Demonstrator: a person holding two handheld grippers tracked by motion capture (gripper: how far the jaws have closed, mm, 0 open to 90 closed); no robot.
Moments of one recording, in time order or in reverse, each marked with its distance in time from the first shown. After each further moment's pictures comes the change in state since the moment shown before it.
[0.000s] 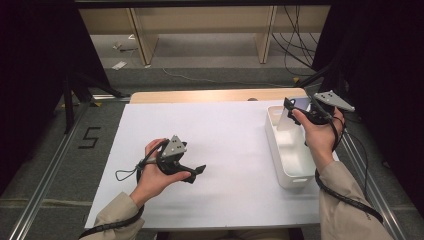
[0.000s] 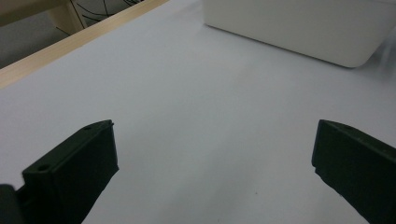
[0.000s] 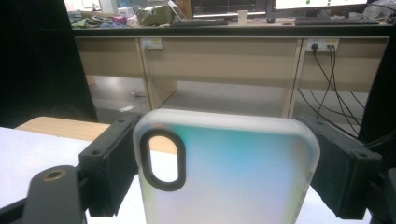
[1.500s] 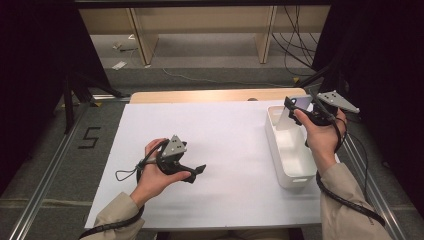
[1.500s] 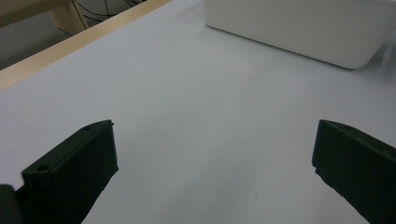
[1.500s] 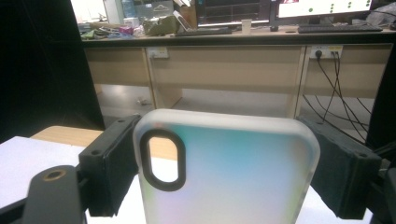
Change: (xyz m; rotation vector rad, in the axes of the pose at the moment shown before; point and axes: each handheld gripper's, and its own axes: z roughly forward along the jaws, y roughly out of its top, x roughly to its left) left arm 0.000 0.001 -0.001 -0.001 0.006 0.000; right arm 0.007 0.008 -0.013 -0.029 0.019 0.017
